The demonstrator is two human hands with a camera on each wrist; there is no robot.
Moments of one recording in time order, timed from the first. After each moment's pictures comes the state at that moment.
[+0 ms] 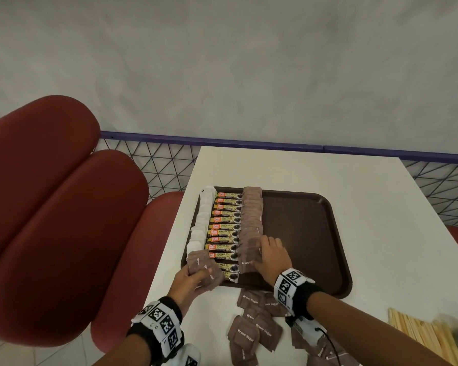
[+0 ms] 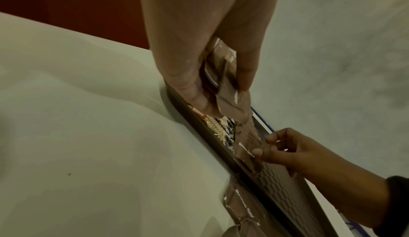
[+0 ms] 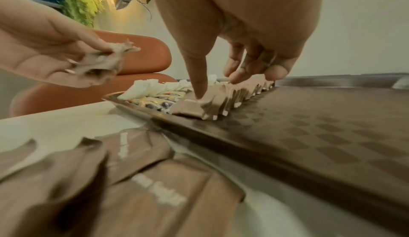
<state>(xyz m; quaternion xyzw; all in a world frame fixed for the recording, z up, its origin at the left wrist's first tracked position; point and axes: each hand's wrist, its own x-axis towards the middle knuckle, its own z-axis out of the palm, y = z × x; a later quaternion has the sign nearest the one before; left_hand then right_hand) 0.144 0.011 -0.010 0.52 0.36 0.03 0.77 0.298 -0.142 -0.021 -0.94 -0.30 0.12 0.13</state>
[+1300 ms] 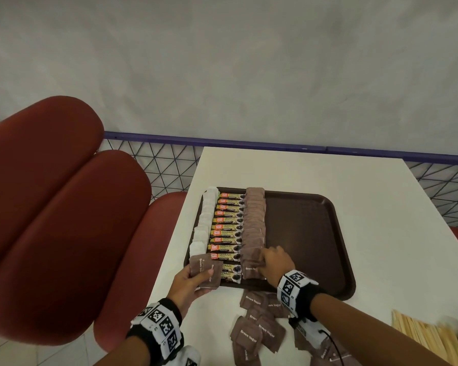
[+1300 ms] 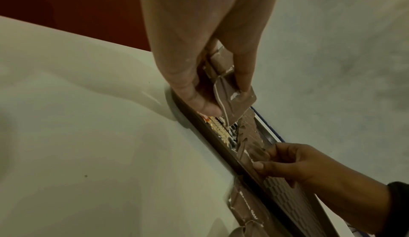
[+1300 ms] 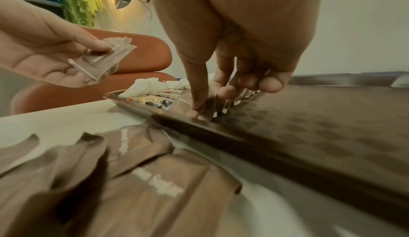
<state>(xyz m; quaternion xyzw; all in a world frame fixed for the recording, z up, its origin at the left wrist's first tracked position) 0.138 0.016 -0.013 0.52 0.38 0.04 0.76 0.301 -0.144 -0.025 -0.93 -0.30 0.21 0.08</state>
